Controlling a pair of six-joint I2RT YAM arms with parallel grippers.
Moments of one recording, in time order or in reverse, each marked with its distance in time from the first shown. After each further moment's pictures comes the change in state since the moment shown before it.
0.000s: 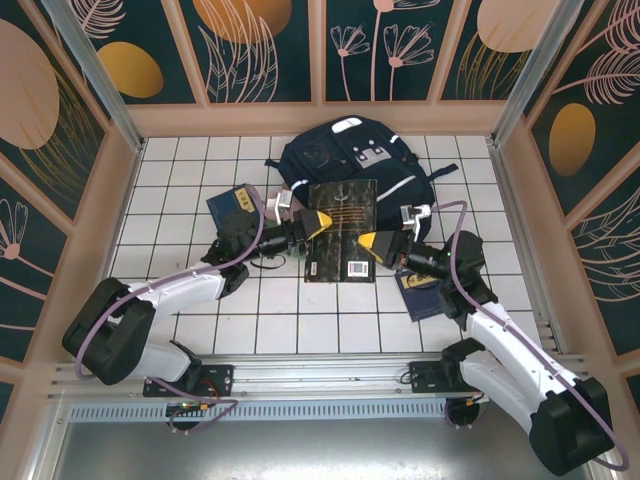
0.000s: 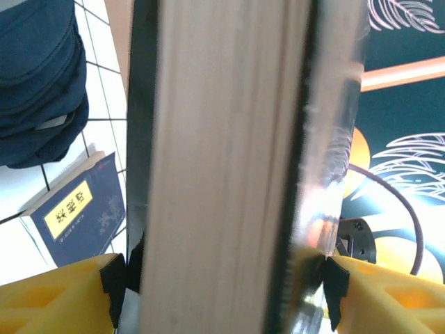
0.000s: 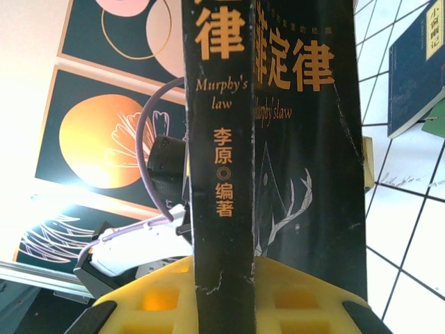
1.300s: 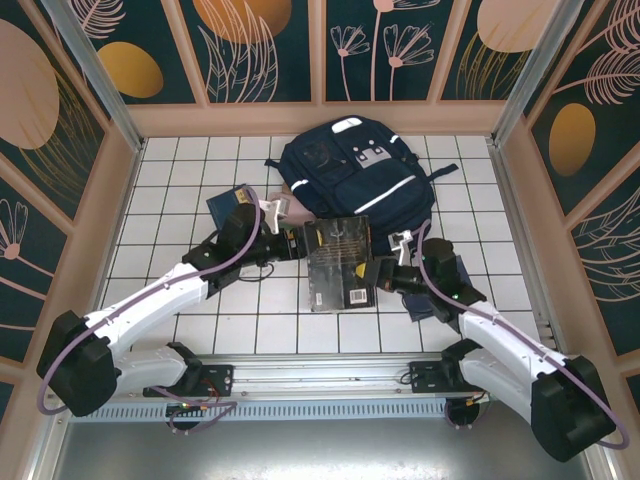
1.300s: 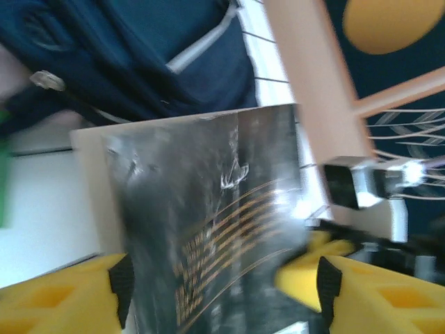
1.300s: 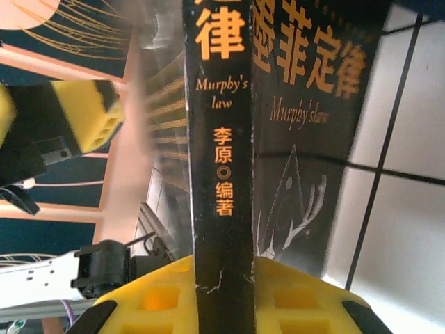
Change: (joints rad) left arm -0.059 -0.195 0.176 -0.890 -0.384 0.590; right arm 0.053 0.085 -0.073 -0.376 0.172 -0.470
